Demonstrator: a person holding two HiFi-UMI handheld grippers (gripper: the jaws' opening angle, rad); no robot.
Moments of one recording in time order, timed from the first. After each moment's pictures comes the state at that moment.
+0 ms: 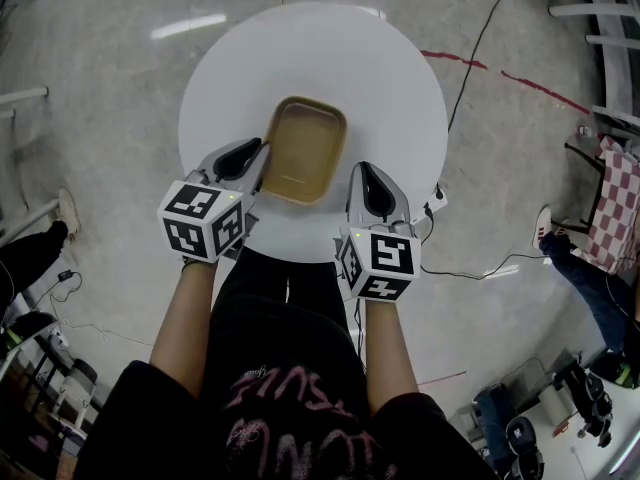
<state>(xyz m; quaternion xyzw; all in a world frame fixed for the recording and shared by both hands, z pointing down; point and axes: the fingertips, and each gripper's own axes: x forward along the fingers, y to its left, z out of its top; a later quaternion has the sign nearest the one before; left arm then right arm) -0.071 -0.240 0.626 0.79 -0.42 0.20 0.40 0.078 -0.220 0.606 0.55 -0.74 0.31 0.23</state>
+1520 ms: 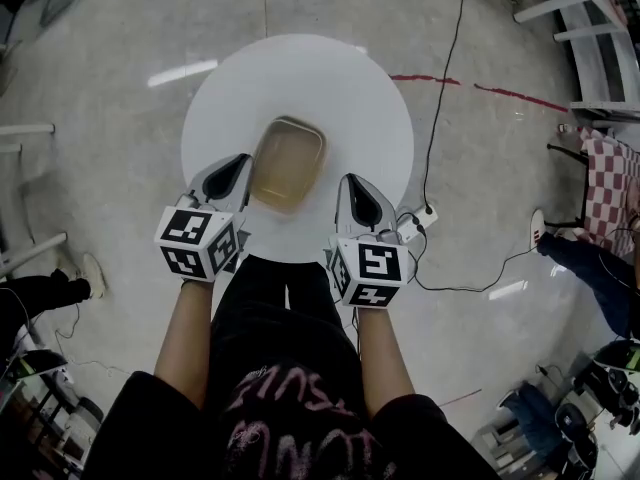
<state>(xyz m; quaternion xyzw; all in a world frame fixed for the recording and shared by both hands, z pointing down) -0.062 -0.226 0.547 0.82 -0.45 0.18 0.31 0.094 -0.195 0.541 0.58 -0.75 0.26 0.18</state>
